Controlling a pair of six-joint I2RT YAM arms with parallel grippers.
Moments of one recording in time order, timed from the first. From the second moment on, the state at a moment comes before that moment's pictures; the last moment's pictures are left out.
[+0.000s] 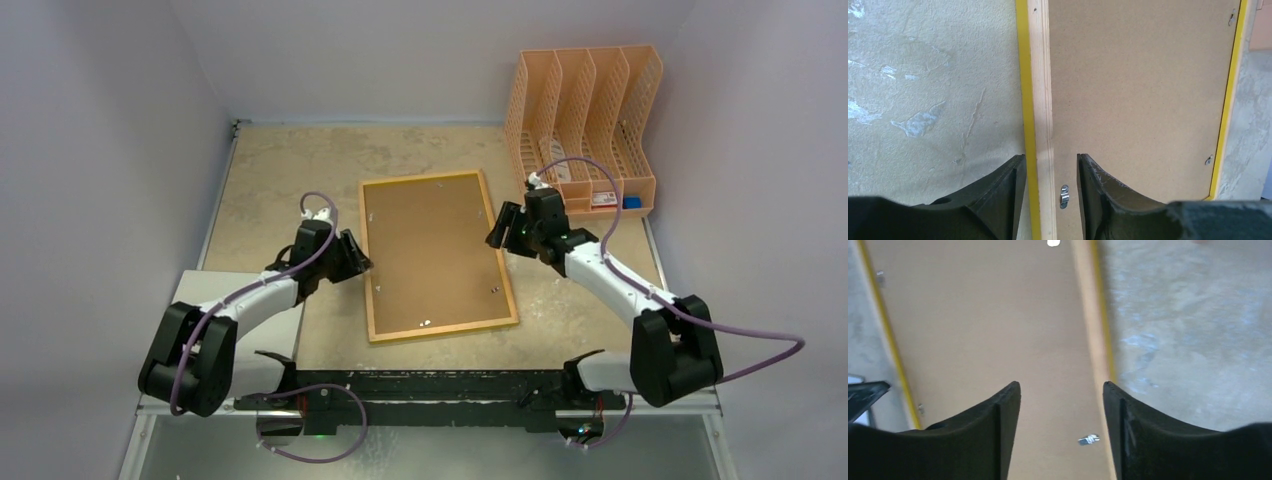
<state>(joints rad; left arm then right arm) -0.32 1.28 0.51 0.02 0.15 -0.68 0.33 1.33 0.80 -0.29 -0.04 0.56</state>
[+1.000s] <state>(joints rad) -0.32 1.31 0.44 0.09 0.24 -0.69 0.84 1.91 0.98 0.23 -0.36 0.96</state>
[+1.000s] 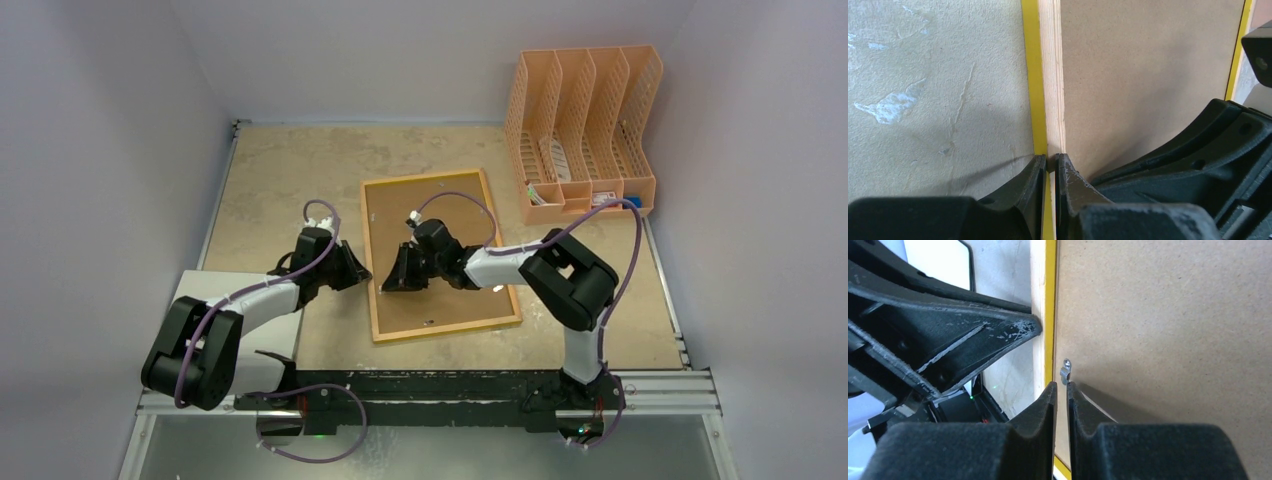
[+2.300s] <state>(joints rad) -0.32 1.30 0.44 0.08 0.22 -0.68 0.86 1.93 1.02 0.16 -0.29 0.98</state>
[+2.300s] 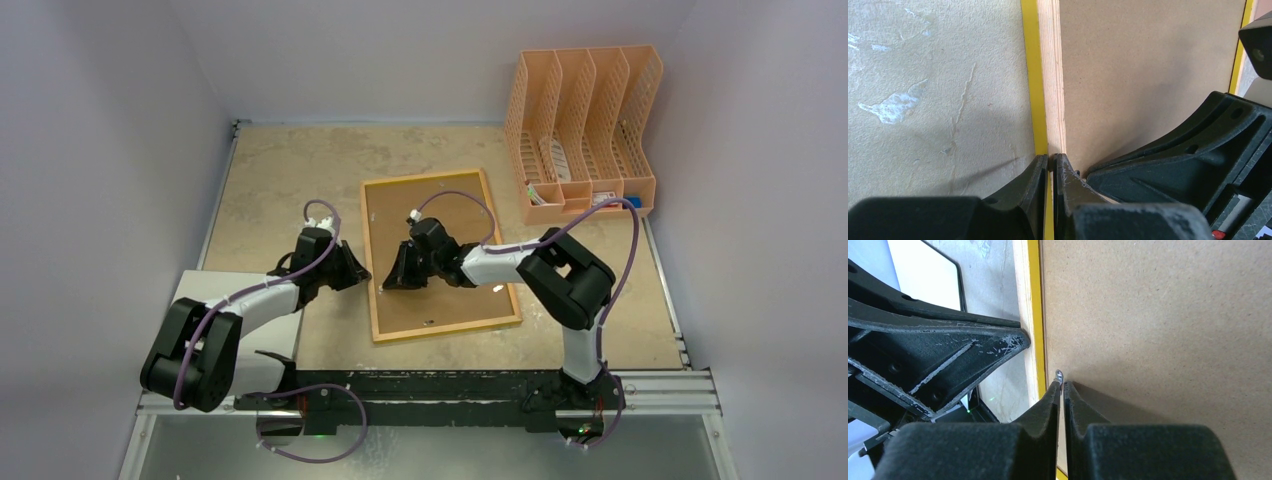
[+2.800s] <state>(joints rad) -0.32 1.30 0.44 0.09 0.22 -0.68 0.86 1.94 1.02 0.19 -0.32 1.00</state>
